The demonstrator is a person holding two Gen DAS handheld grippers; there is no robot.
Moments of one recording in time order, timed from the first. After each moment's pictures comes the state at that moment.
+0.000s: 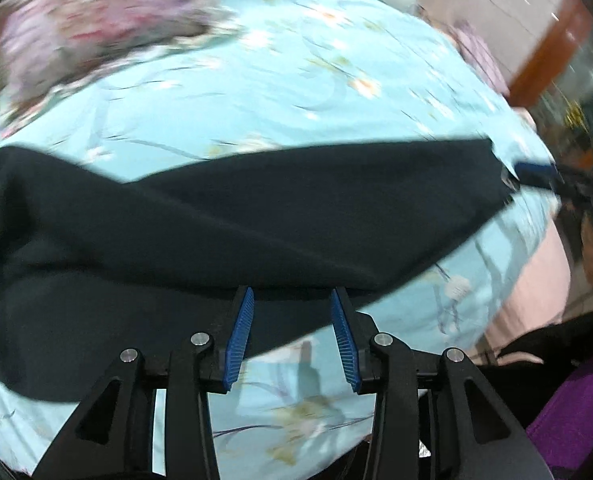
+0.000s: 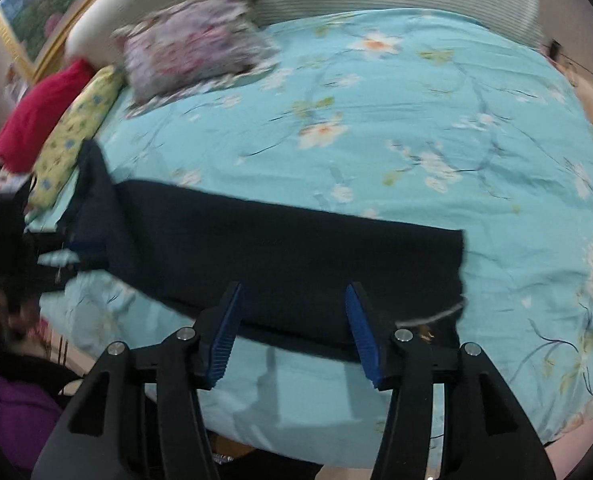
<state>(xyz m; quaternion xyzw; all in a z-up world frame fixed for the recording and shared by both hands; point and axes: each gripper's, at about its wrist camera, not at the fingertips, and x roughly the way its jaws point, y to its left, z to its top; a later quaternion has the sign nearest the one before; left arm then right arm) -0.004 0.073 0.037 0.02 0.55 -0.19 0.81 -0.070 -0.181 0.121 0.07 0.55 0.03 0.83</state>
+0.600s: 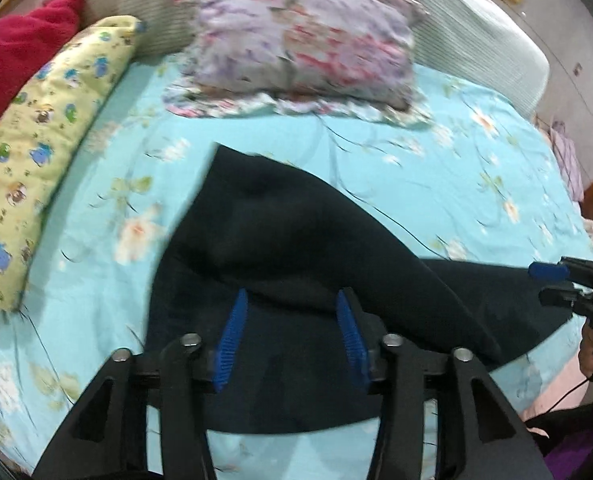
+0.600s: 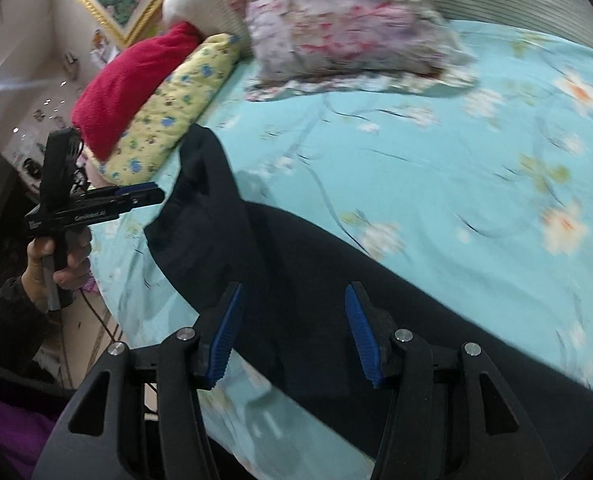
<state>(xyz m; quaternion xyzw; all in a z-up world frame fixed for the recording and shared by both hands) 0.046 0.259 0.078 -0.05 0.51 -0.03 0.86 0.060 -0.028 0.084 0.09 0.55 0.22 0.80</state>
